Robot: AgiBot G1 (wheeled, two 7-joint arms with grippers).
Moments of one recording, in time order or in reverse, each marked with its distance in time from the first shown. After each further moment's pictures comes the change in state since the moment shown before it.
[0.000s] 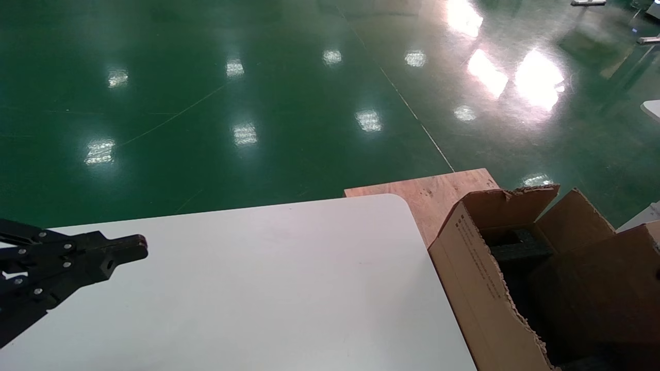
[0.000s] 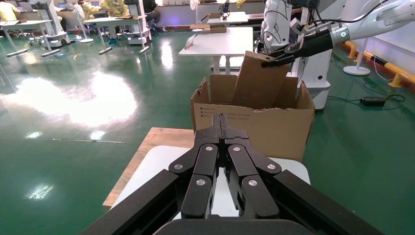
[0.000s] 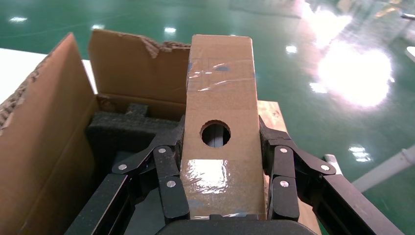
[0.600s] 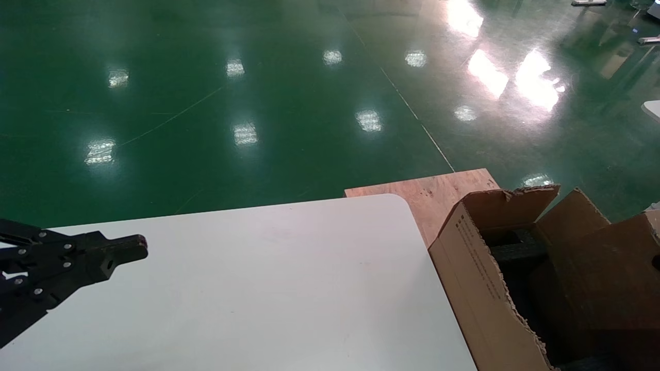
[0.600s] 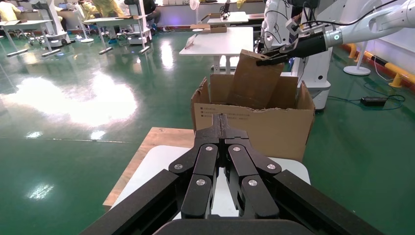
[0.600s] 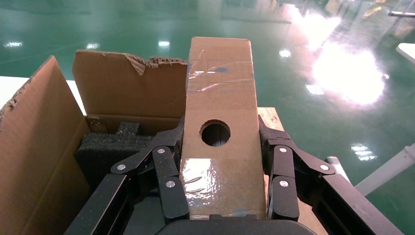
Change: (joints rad) left arm 0.000 0.000 0.000 0.000 0.000 0.000 0.000; right arm 0.130 -0.005 -0.085 -0.063 -0.006 0.004 0.024
